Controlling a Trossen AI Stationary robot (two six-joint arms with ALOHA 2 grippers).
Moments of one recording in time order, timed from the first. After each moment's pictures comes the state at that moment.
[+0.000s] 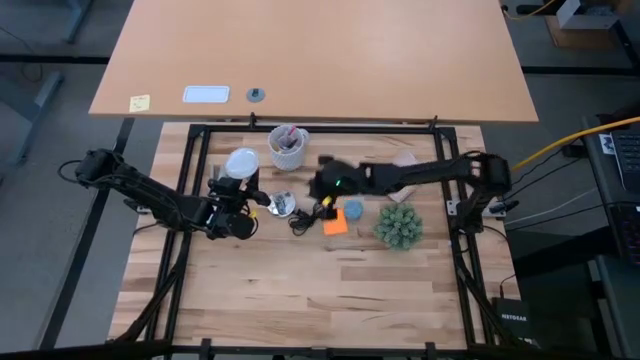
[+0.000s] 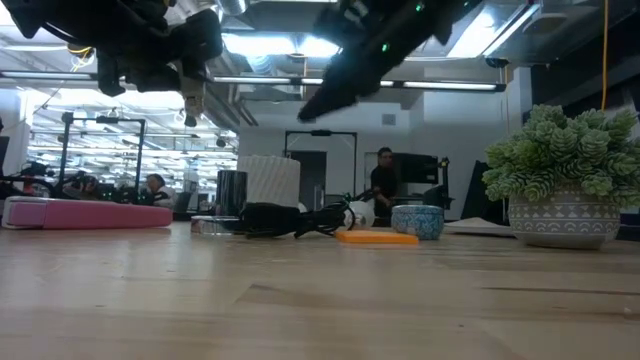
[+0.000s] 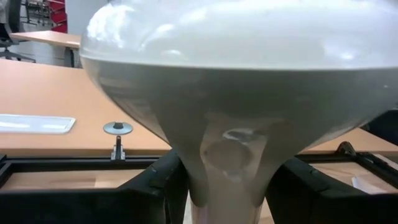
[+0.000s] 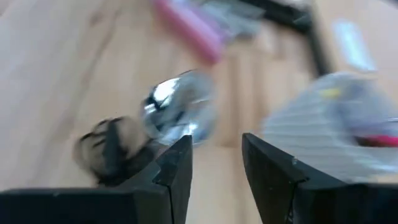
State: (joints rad) left arm -0.32 1.22 0.58 -0.07 -1.57 -0.95; right arm -0.09 1.74 1.26 -0.16 0.10 -0.36
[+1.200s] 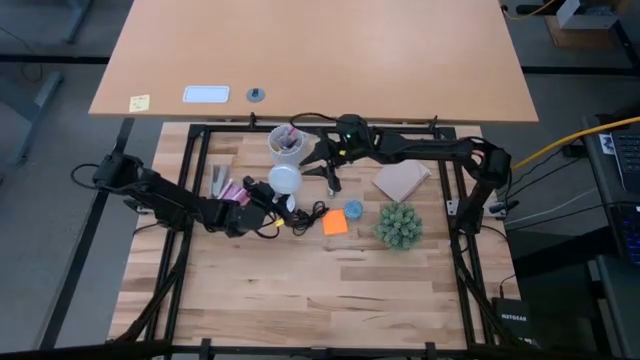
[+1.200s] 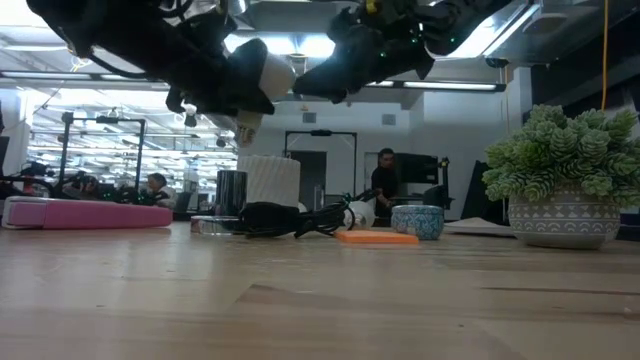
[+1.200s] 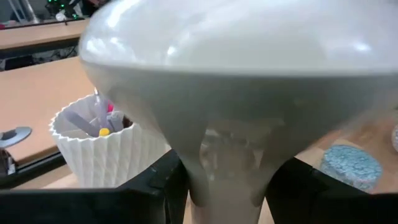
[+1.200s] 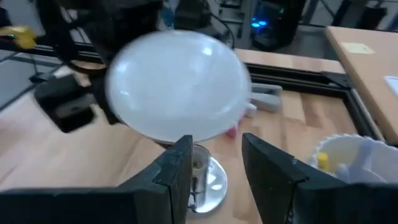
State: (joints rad) left arm -0.22 1.43 0.58 0.46 -1.08 -0.34; right arm -0.36 1.75 1.26 0.09 -0.55 -0.26
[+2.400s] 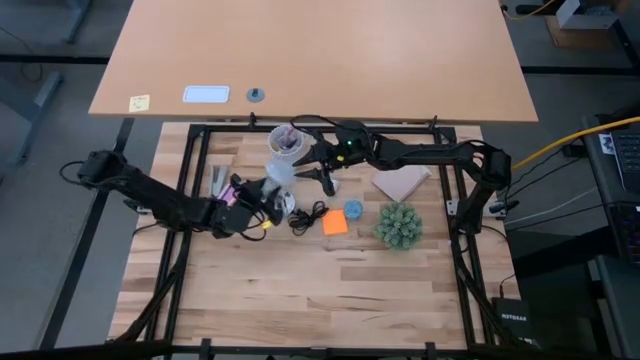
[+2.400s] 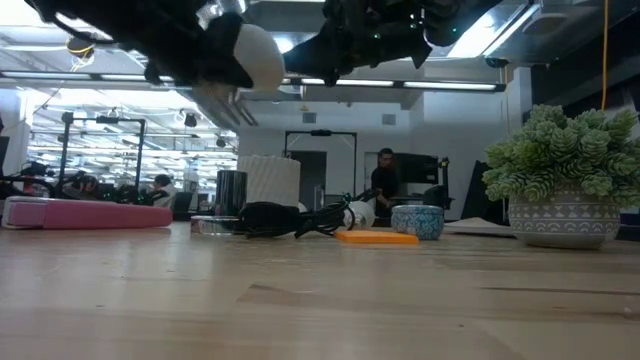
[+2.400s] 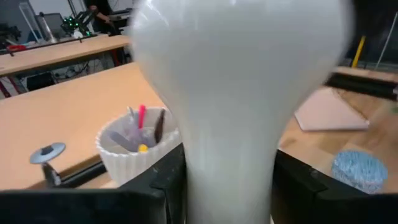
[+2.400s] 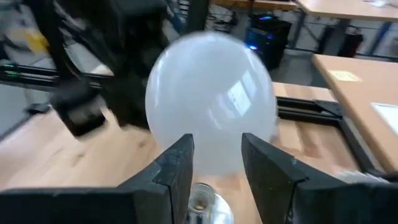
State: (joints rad) left arm -0.29 1.24 0.58 0.28 -1.18 -0.29; right arm -0.28 1.75 1.26 0.20 -0.46 -0.19
